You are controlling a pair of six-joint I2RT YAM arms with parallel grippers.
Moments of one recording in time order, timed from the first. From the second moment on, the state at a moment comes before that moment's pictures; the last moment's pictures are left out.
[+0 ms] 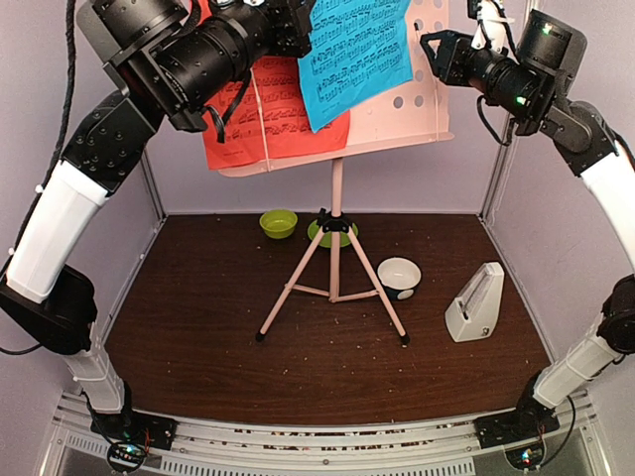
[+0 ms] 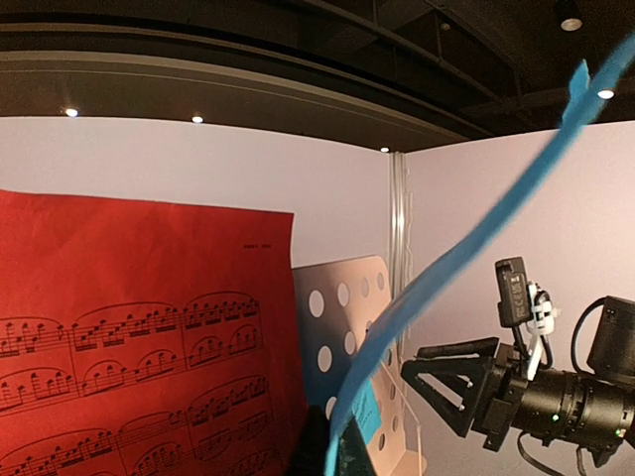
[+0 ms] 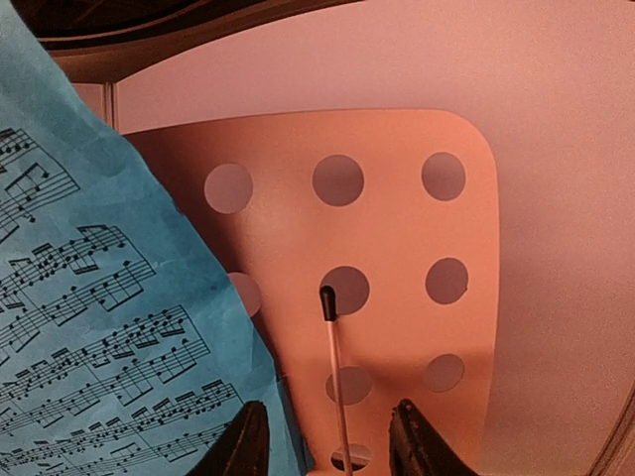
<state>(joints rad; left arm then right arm) -1.30 1.79 2.47 -0.18 -0.61 0.28 0.77 1.49 2.09 -0.37 0.38 -0.02</state>
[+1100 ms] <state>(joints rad) -1.28 1.79 2.45 -0.12 -0.68 0.30 0.77 1.42 1.86 -0.24 0.42 -0.04</state>
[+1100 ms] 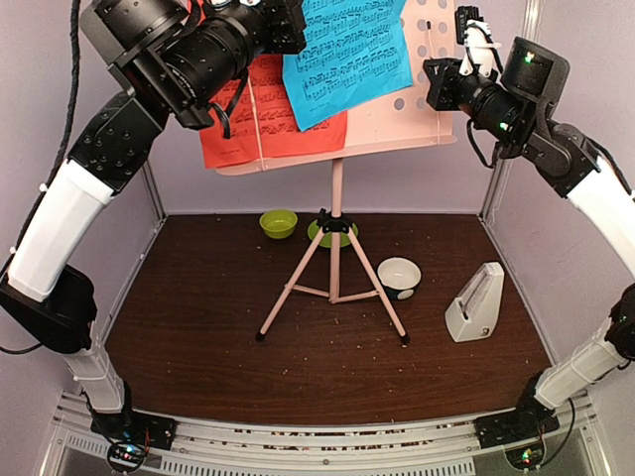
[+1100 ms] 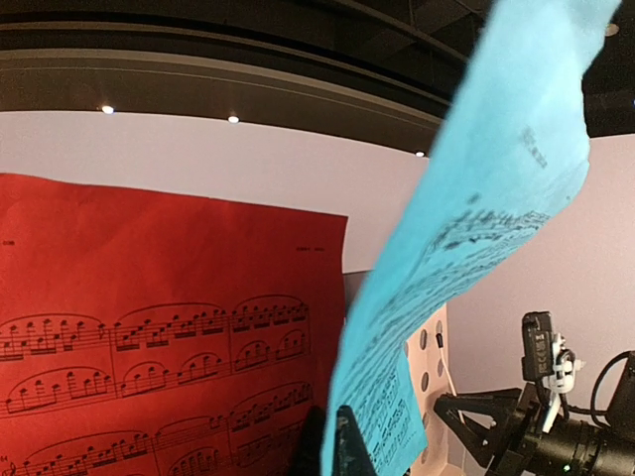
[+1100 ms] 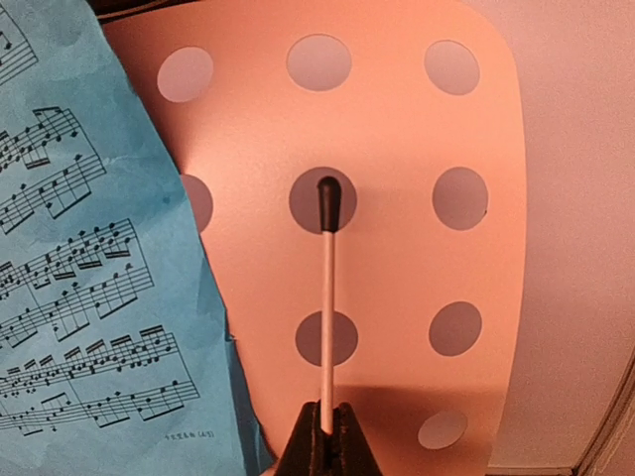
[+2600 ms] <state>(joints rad) -1.13 1.93 2.55 -0.19 -0.30 0.21 0.77 1.32 1.62 0.06 0.27 -0.07</state>
